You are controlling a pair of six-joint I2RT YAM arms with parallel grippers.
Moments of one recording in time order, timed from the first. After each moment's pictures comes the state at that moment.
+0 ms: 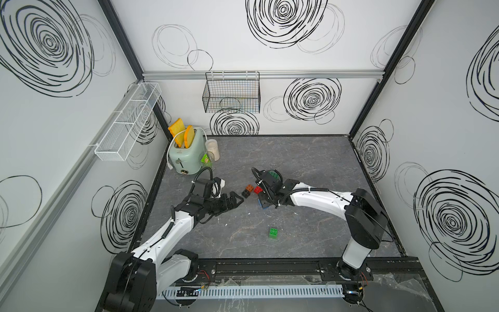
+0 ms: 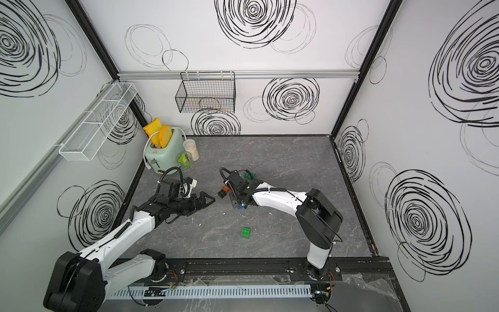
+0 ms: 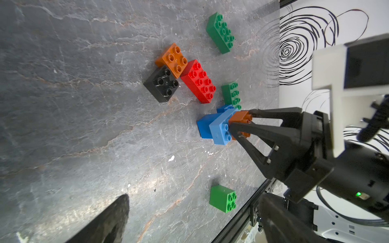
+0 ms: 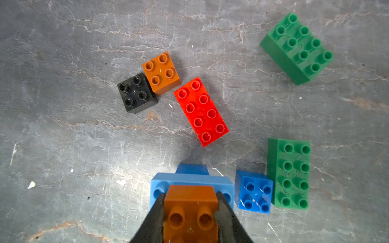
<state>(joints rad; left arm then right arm) -0.24 1.09 0.55 -0.31 0.59 -0.63 0.92 1.75 1.20 -0.54 0.18 0.50</state>
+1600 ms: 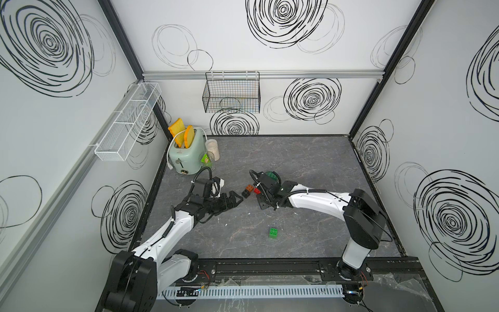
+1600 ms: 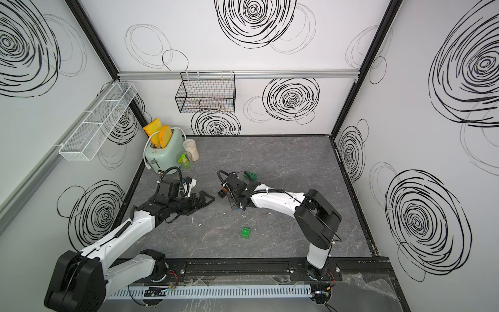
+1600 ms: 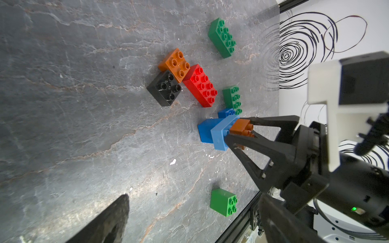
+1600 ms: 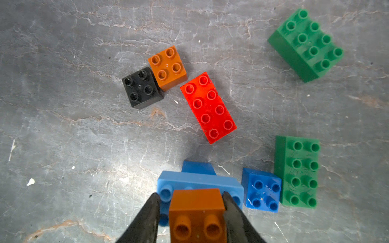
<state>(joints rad) -0.23 1.09 0.55 -0.30 0.58 -0.64 0.96 1.76 1.20 -0.54 0.21 0.51</state>
